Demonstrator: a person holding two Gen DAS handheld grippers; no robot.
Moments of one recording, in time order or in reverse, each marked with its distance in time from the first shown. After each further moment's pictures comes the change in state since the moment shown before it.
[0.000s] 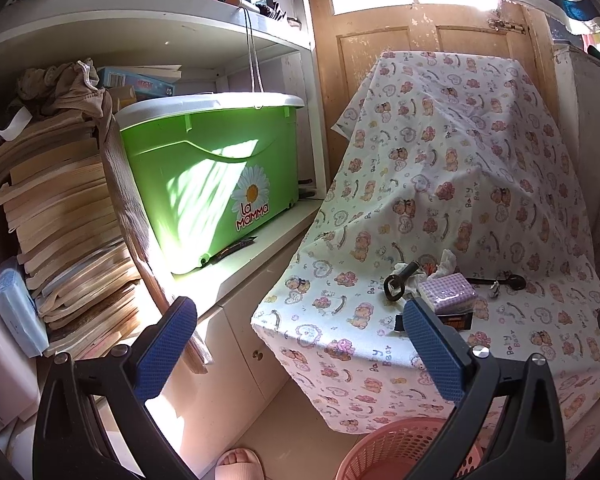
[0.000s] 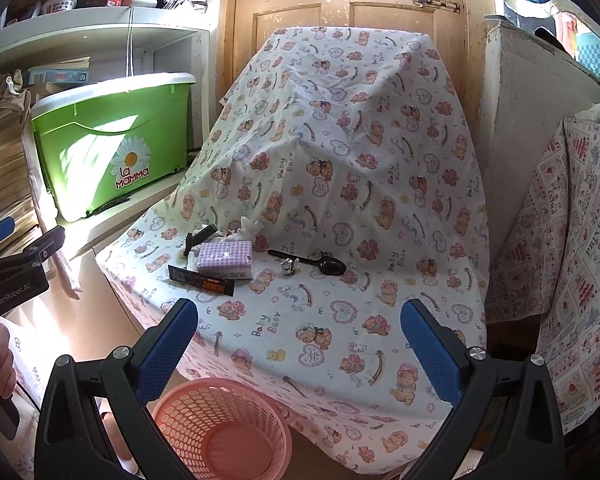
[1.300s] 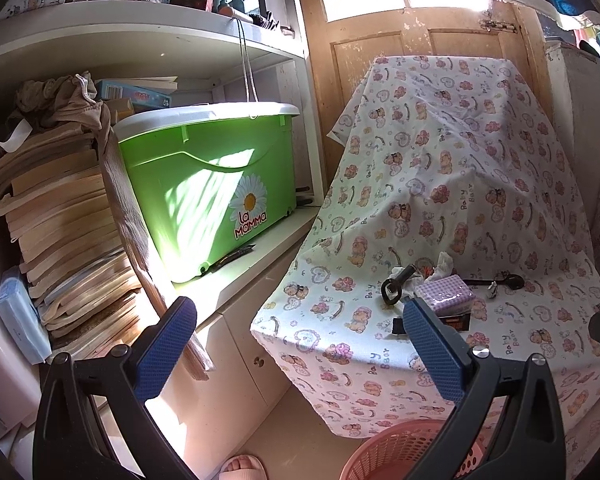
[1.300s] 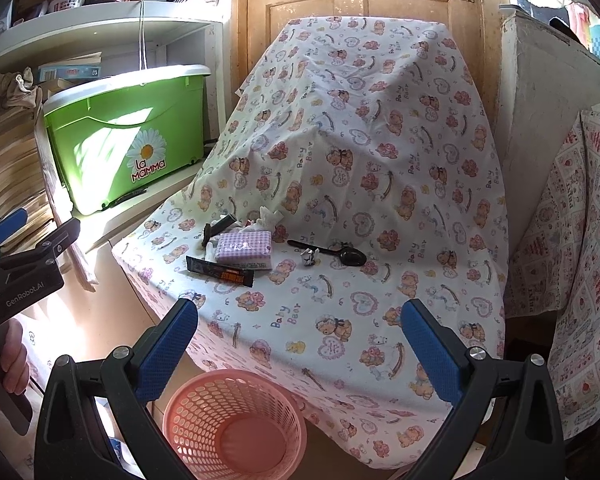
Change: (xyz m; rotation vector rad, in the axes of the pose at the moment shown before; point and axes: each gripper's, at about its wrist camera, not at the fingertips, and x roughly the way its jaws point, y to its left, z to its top) left arm -0.005 -0.005 0.000 0.025 -0.026 -0.004; right arm 0.003 0.006 -0.003 -0.001 0.029 0.062
